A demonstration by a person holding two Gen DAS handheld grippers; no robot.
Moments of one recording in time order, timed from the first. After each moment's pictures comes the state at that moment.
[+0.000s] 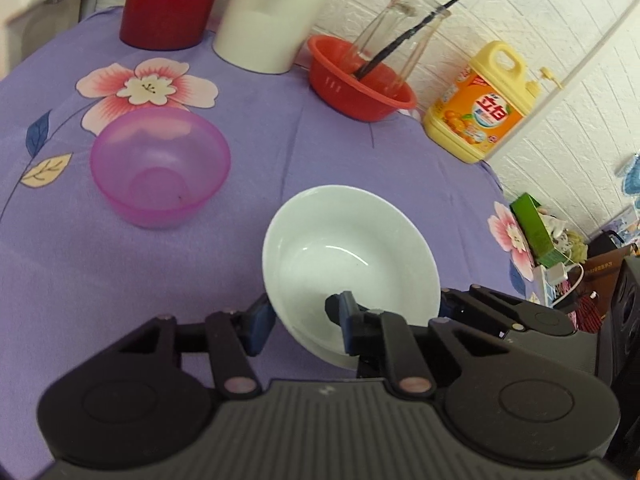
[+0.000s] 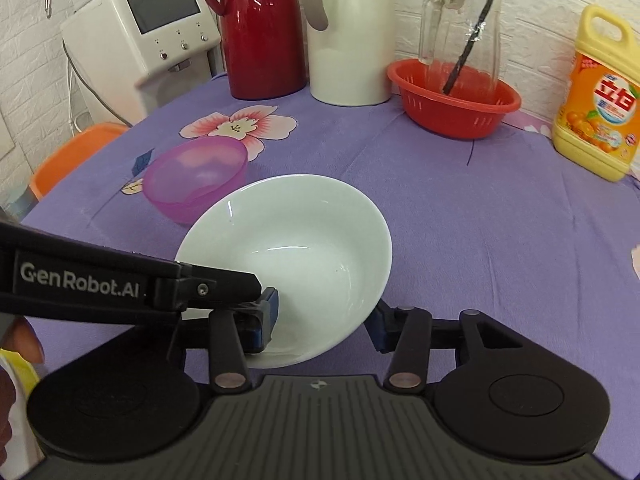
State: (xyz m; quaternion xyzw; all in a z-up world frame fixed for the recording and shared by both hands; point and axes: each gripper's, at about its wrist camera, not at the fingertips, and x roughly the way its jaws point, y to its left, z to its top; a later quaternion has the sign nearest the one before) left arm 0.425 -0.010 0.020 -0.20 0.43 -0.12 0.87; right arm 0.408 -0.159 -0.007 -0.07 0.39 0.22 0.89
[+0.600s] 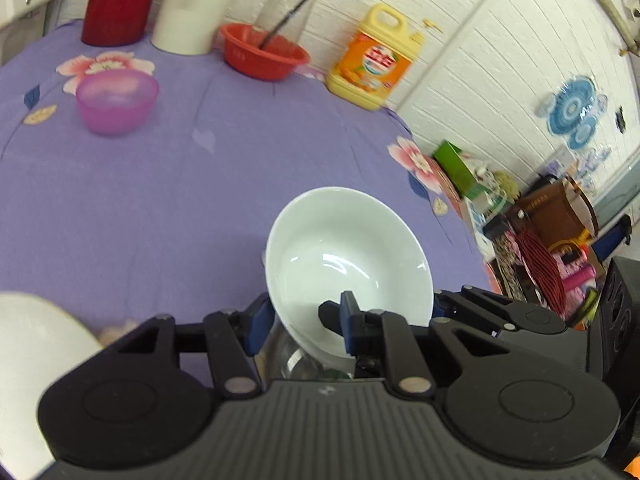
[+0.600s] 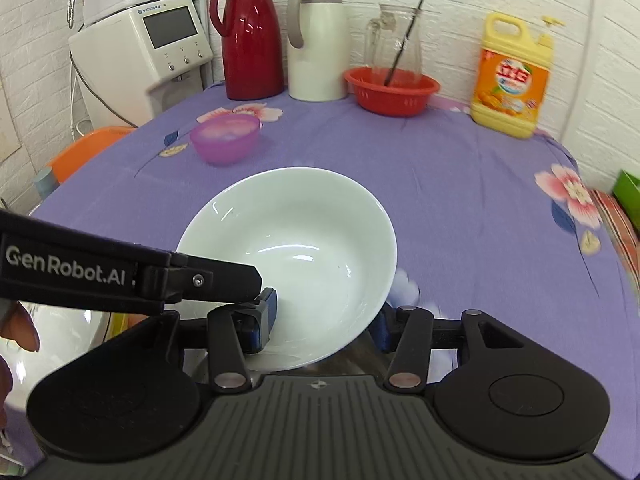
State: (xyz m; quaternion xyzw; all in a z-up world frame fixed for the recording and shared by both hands) left arm 0.265 -0.062 0.032 -0.18 0.41 -0.20 0.87; right arm 0.243 -0.210 0.010 -0.06 0.36 0.16 0.92
